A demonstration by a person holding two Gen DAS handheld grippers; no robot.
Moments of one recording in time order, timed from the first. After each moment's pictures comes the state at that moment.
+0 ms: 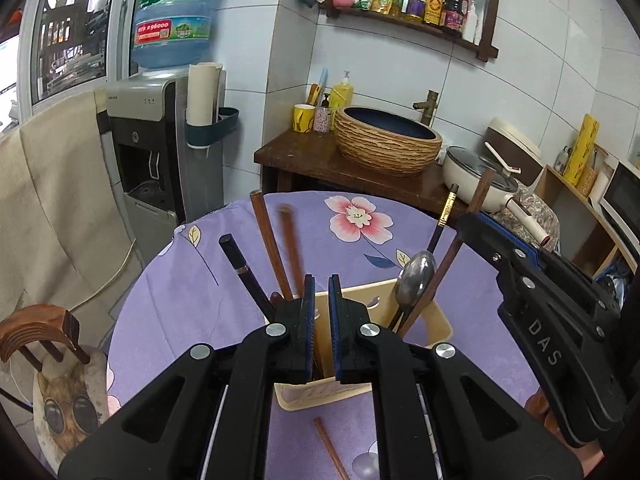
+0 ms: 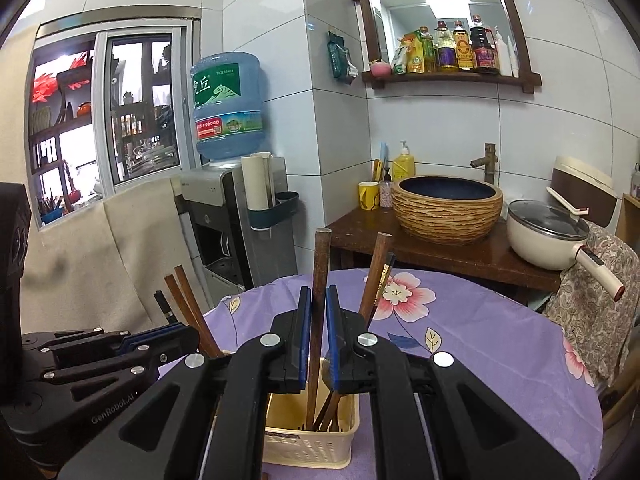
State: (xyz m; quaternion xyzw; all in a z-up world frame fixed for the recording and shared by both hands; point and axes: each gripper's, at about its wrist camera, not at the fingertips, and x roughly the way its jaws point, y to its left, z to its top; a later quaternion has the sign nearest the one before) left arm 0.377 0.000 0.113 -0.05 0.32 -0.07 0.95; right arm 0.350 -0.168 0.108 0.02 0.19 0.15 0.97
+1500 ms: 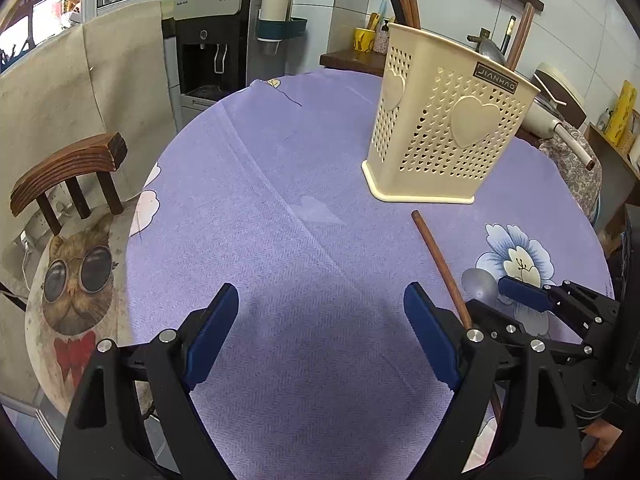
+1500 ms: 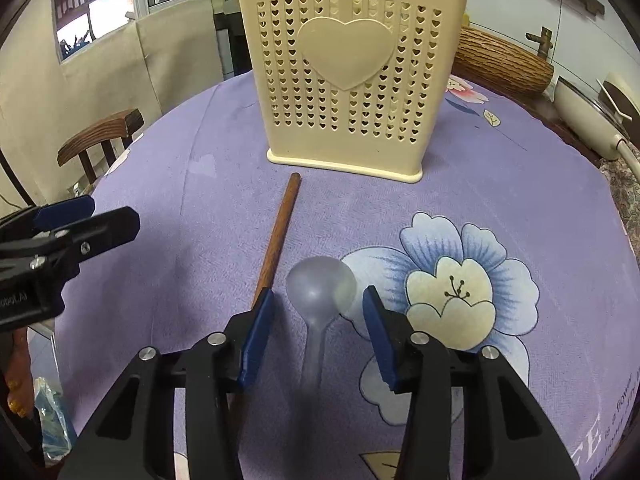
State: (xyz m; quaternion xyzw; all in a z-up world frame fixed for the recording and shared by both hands) left arm 0.245 0.043 -0.048 -0.06 0.41 0.02 0.91; right arm 0.255 -0.139 -0.081 -0.08 0.43 0.19 0.88
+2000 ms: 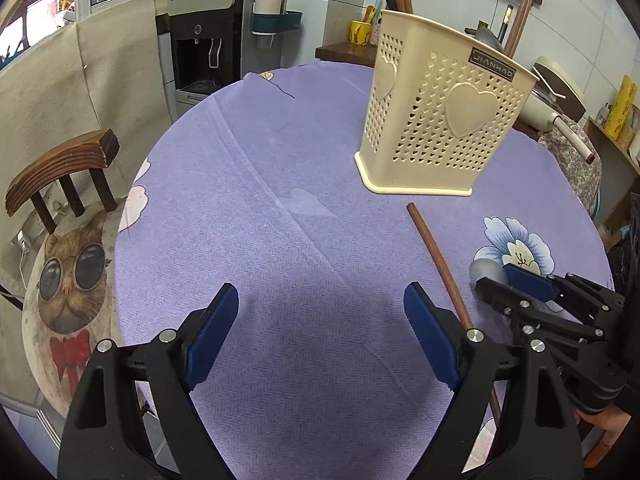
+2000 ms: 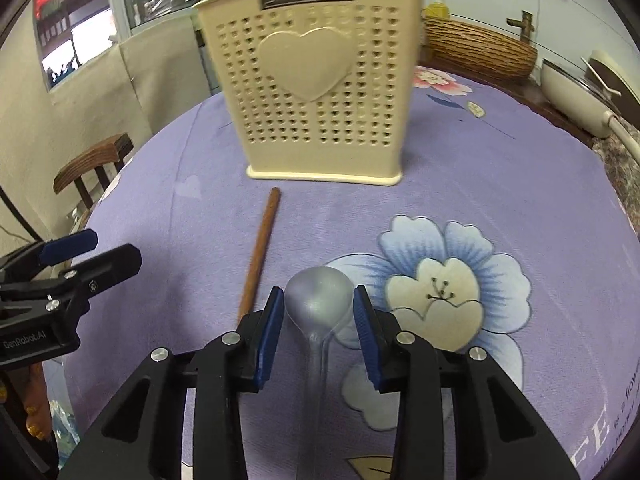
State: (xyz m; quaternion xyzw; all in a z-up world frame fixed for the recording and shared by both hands) left arm 0.251 0.032 -0.054 -0.06 0.42 0.01 0.91; right arm 0.261 -0.161 -0.077 -0.04 0.43 0.18 0.89
